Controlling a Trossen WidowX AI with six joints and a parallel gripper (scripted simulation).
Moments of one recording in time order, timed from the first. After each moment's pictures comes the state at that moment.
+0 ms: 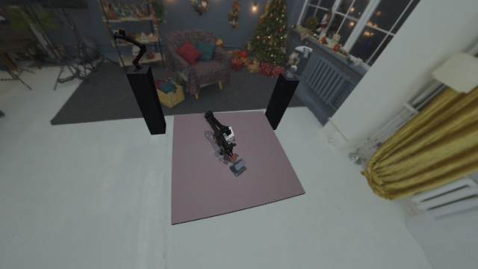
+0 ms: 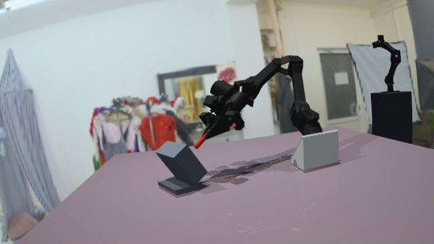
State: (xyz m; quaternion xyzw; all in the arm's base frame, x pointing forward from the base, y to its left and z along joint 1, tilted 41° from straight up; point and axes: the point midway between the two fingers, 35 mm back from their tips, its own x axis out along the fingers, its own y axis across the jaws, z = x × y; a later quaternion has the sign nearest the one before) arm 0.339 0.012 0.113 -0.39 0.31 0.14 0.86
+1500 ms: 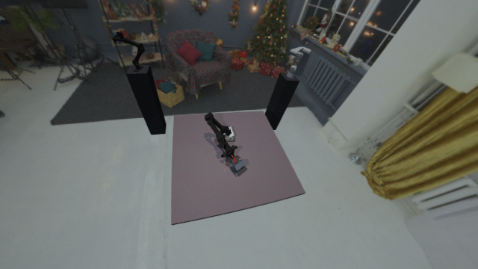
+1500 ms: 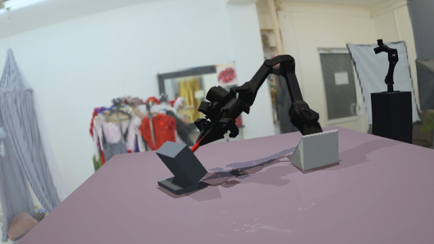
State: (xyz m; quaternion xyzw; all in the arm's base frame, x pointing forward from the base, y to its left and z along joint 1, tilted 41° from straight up) arm 0.361 0.012 0.093 -0.39 0.30 0.14 0.86
